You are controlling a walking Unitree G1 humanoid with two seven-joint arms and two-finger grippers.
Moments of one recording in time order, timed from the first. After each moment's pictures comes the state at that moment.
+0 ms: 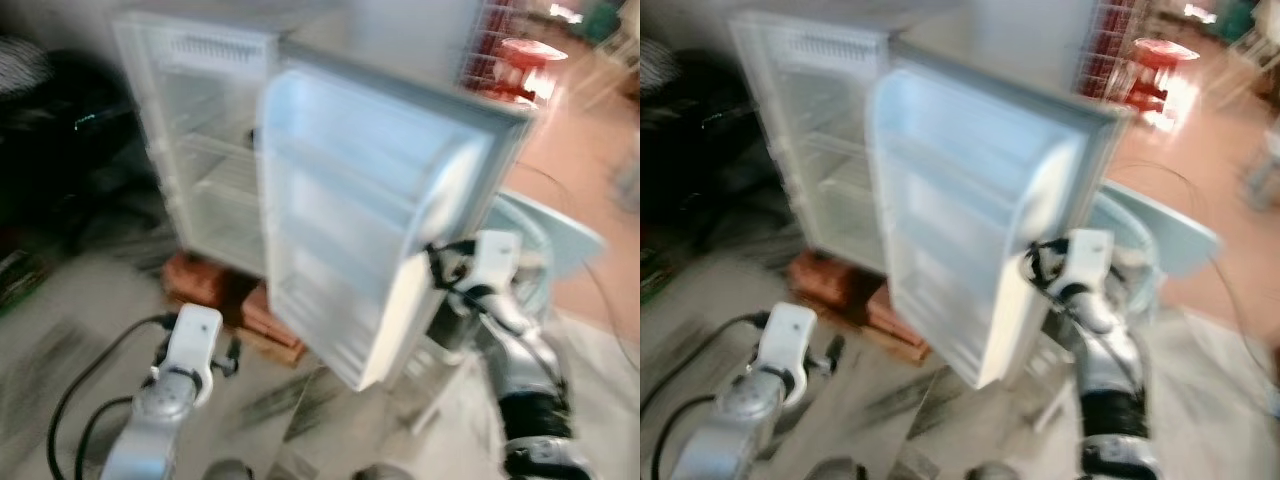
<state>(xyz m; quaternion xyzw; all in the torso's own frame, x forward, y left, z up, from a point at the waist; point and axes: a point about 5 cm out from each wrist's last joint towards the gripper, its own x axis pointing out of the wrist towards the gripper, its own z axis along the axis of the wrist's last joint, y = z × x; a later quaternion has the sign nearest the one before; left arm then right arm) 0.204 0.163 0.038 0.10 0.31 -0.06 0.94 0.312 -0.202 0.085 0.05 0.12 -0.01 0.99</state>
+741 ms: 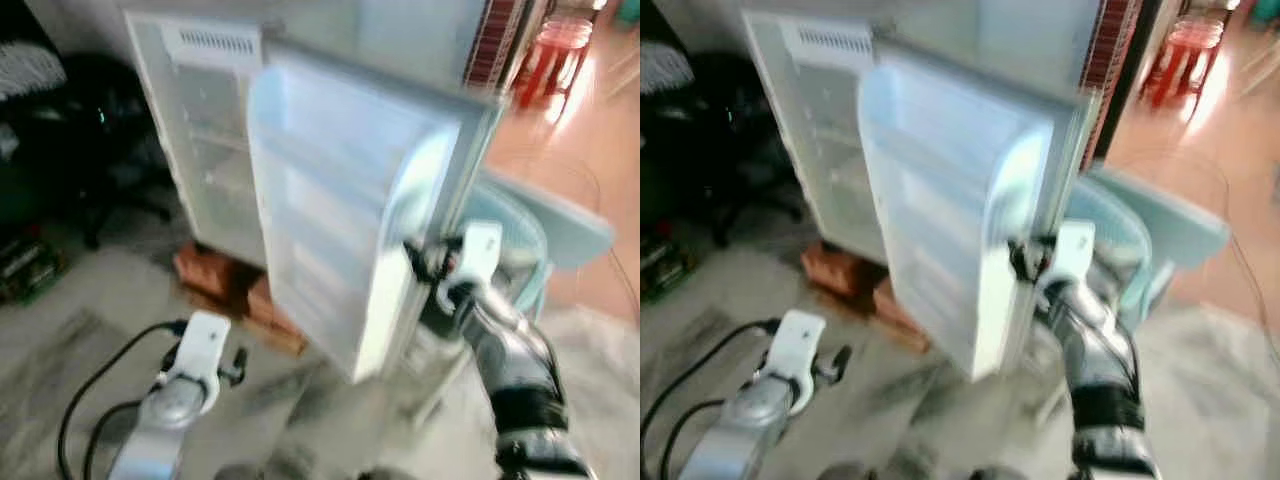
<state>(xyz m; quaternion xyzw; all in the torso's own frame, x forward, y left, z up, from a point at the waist) 0.209 0.162 0.039 0.12 0.32 -0.07 0.94 0.316 -0.171 0.088 0.11 0.14 0.06 0.98</state>
